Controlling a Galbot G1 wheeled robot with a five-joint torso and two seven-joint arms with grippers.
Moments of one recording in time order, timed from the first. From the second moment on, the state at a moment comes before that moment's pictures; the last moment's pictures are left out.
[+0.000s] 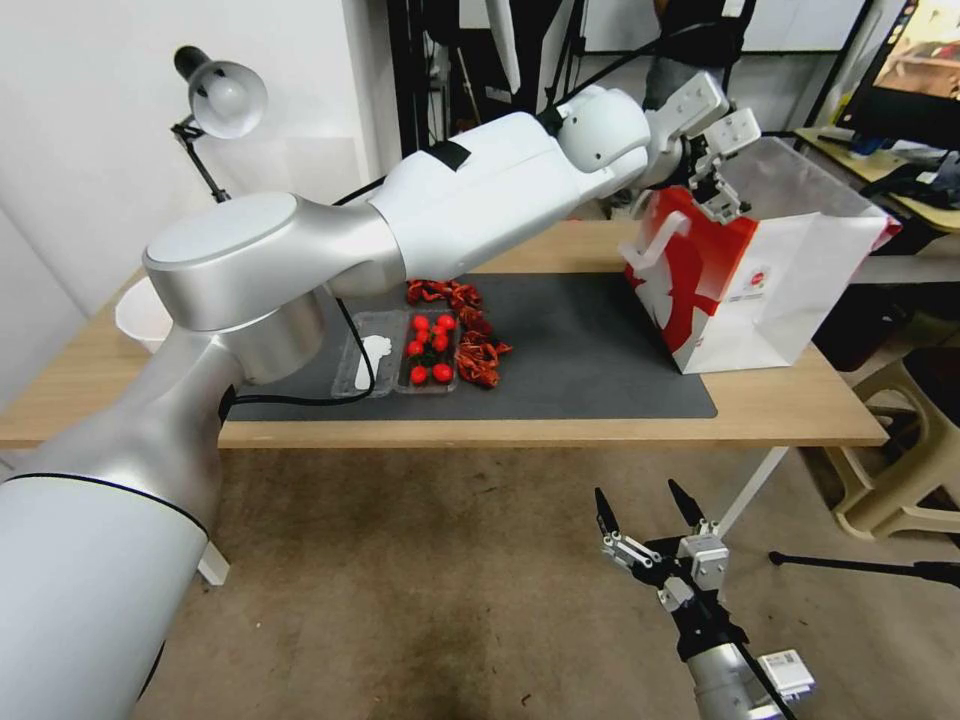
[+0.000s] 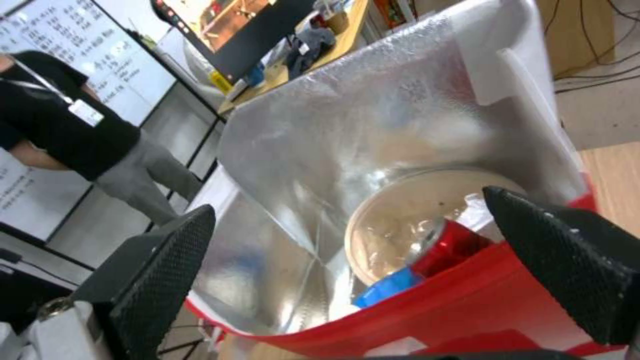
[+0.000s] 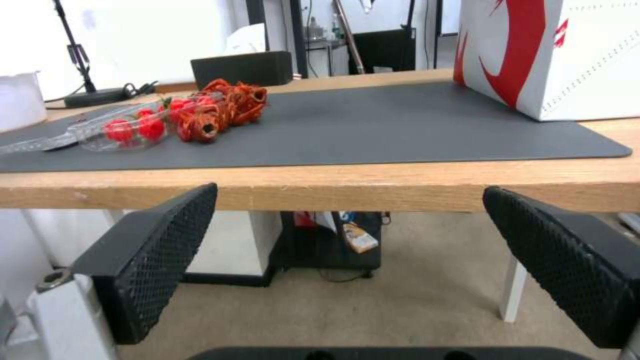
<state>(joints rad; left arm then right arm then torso) -0.52 -1.61 0.90 -0.92 -0.87 0.34 0.29 -1.83 1.20 0.42 2.12 0.29 0.28 0.07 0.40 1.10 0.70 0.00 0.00</state>
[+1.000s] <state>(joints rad) -0.26 -1.23 0.66 -1.43 -0.98 0.41 0.03 -1.82 1.18 0.42 2.13 0.30 0.28 0.07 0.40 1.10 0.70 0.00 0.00</state>
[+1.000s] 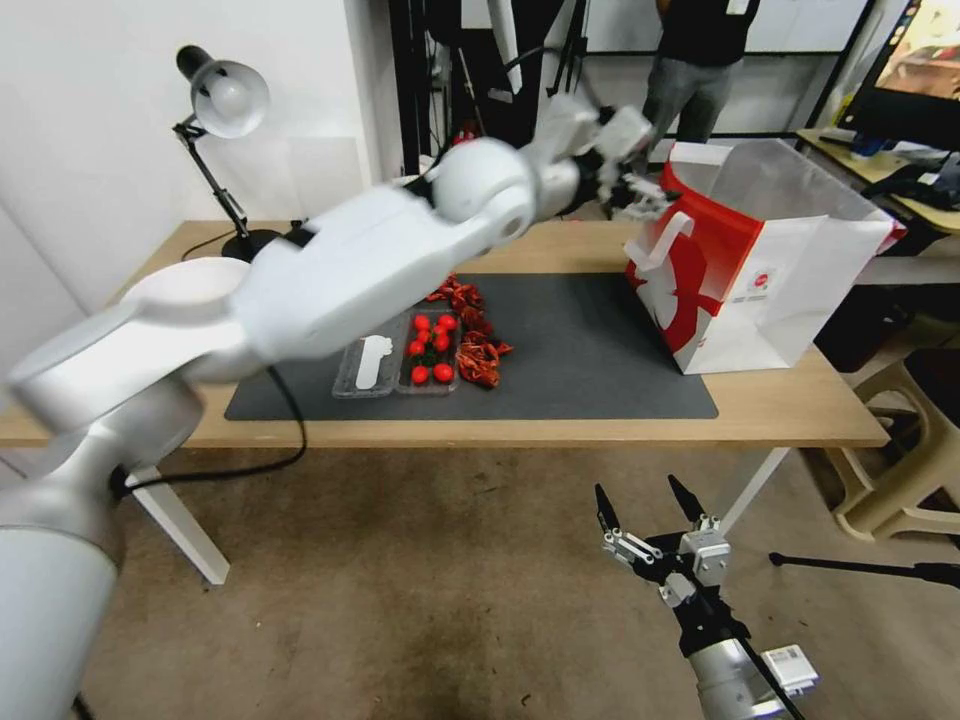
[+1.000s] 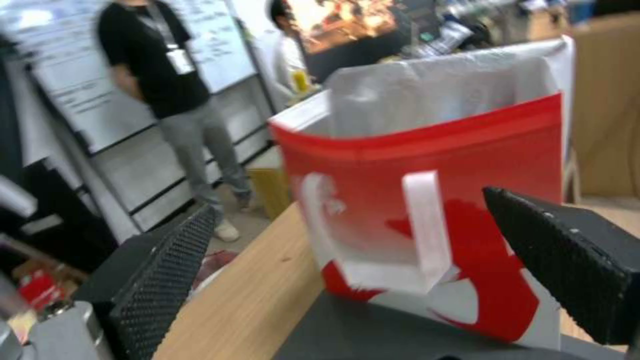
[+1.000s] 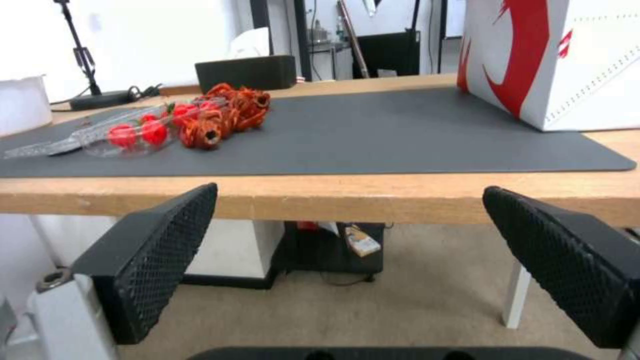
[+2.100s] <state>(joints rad) 1.14 -0.79 -0.17 -2.02 -0.70 -0.19 -0.30 -1.82 1.15 0.41 2.14 0.32 0.27 0.06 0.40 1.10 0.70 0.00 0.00</state>
